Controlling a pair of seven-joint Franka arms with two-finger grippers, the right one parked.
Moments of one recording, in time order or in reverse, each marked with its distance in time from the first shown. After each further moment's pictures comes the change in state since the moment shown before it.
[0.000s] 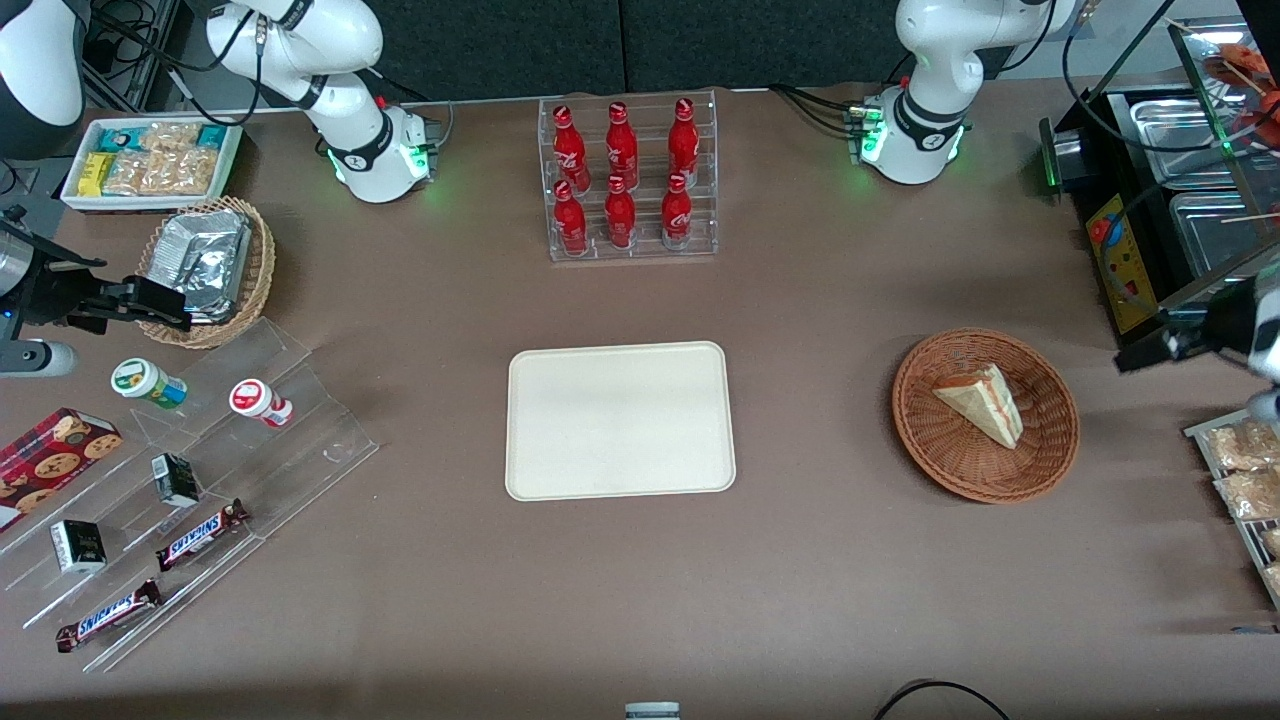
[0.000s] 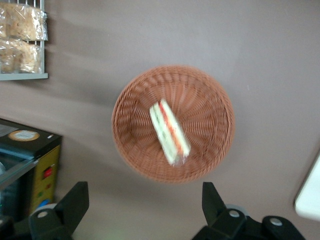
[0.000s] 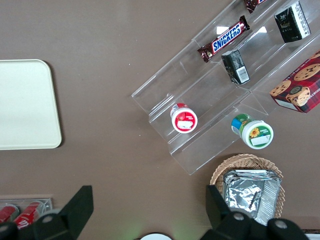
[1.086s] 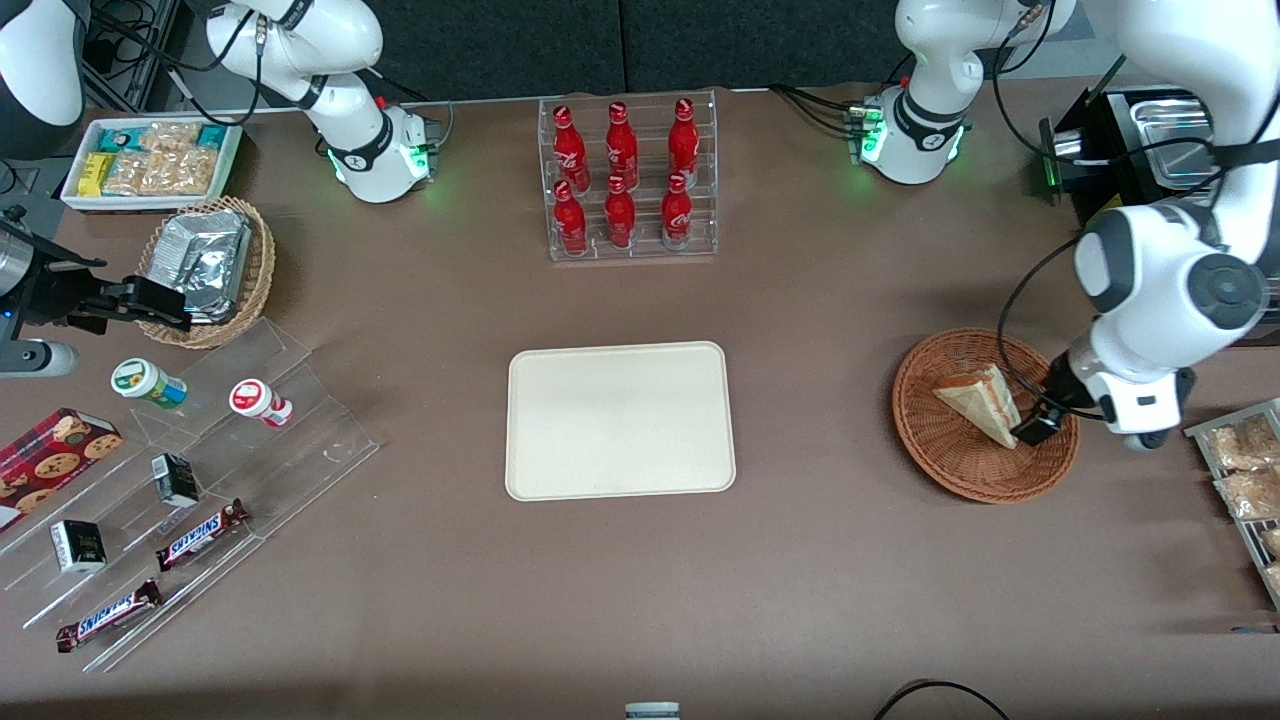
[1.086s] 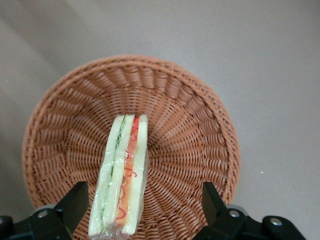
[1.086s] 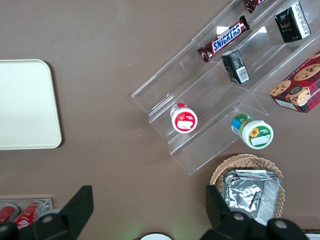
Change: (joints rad) arm -0.040 0.014 -0.019 -0.525 -0.002 0.666 -0.611
